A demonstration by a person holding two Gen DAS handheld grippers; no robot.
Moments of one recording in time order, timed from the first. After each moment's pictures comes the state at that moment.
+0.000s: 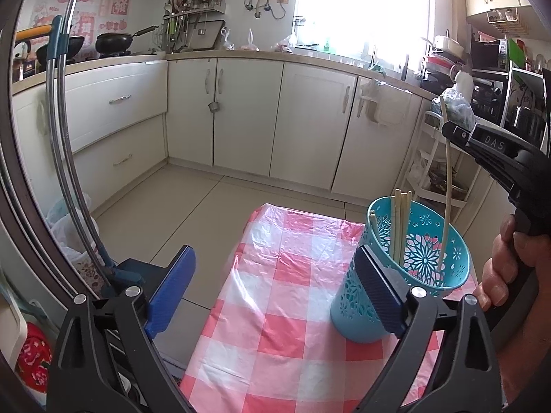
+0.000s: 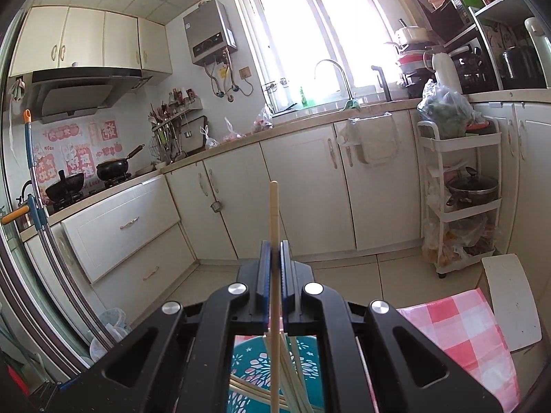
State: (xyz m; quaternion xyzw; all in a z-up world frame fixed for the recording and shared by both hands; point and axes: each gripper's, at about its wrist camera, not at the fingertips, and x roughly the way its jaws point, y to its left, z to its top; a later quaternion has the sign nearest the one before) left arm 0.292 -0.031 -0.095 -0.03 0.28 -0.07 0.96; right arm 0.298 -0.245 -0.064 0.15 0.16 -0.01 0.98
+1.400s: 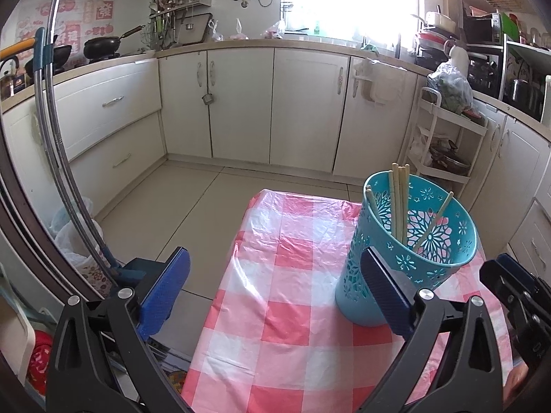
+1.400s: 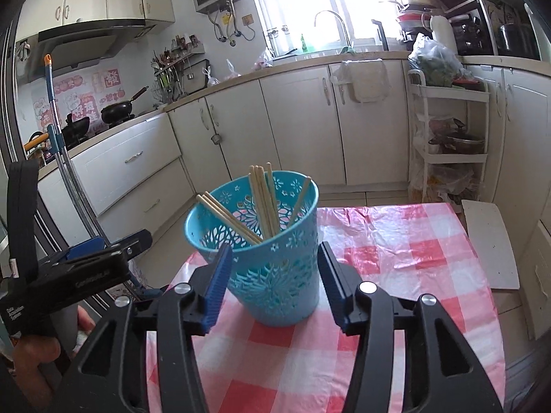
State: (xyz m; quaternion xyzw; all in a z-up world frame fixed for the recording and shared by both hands) left arm 0.292 -0.045 -0.103 0.01 0.31 -0.08 0.95; right arm 0.189 -0.242 -0.117 0.13 0.28 0.00 0.95
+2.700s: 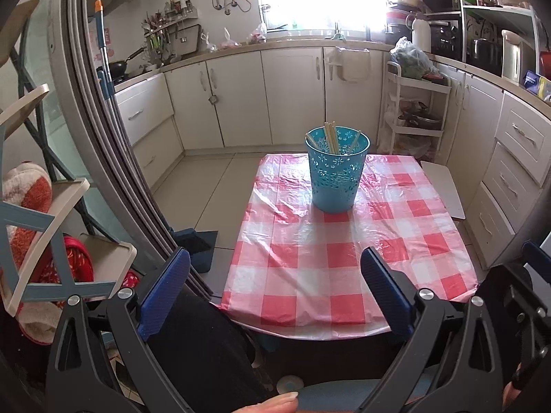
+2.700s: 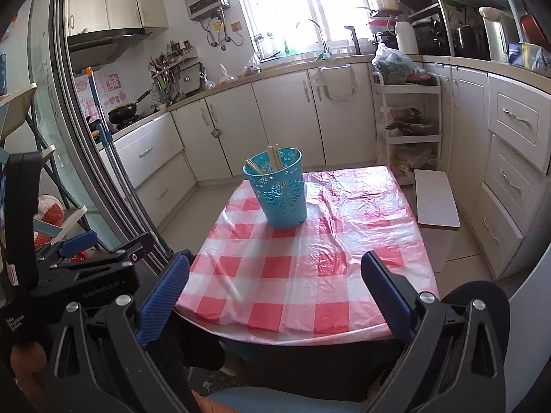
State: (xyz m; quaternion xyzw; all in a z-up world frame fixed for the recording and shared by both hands) left arm 0.025 -0.005 0.002 0.08 0.33 -0.08 0.94; right arm -0.039 -0.198 -0.035 0.14 0.30 -0.04 0.94
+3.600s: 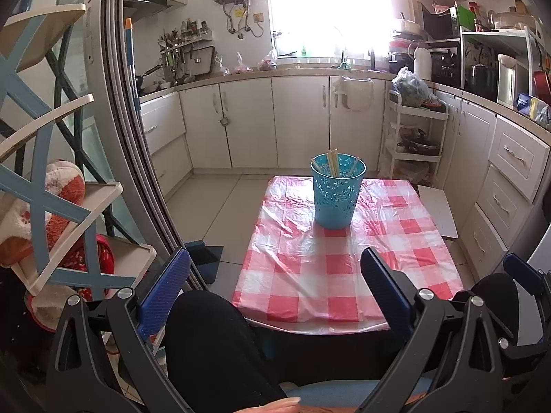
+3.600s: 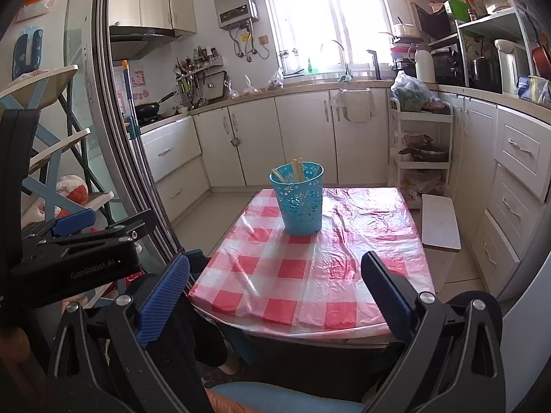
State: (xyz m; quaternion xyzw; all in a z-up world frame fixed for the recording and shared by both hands) left arm -0.029 0.018 0.034 0.07 0.28 -0.07 0.96; right arm -0.077 -0.164 -0.017 0.10 0.26 -0.01 0.96
